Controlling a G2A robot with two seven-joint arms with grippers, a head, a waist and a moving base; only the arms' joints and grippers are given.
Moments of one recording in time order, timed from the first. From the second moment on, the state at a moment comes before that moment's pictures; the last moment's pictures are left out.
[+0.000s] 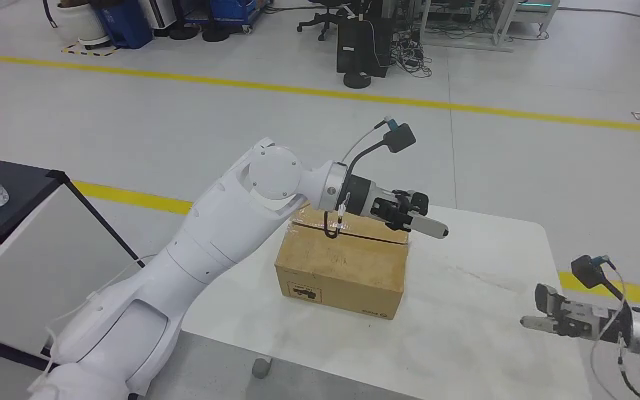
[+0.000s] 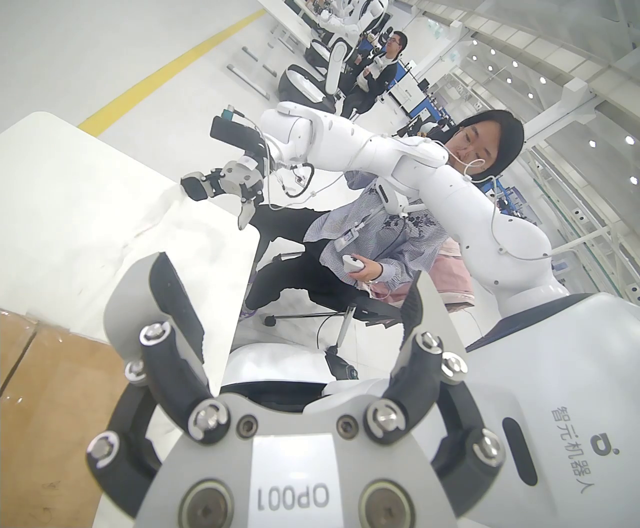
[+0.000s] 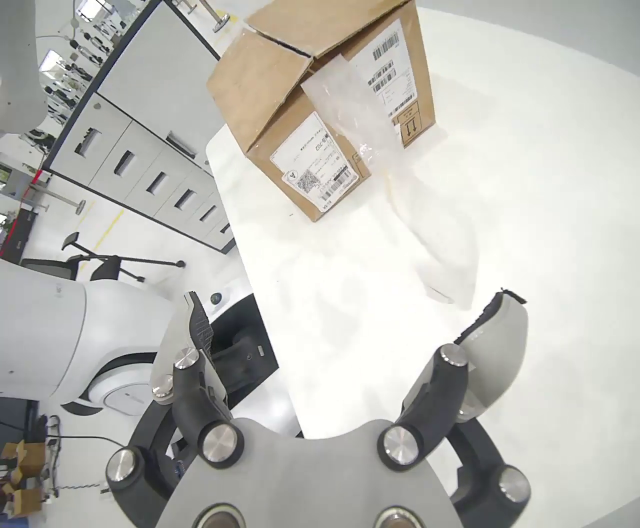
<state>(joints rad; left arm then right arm) 0.37 -1.36 -0.69 -1.25 -0.42 -0.40 -1.12 -1.39 -0.15 1.06 -1.36 0.29 -1.01 0.64</state>
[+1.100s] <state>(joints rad) 0.37 -1.36 -0.69 -1.25 -0.42 -0.40 -1.12 -1.28 -0.20 1.02 -1.61 0.57 -1.01 0.81</state>
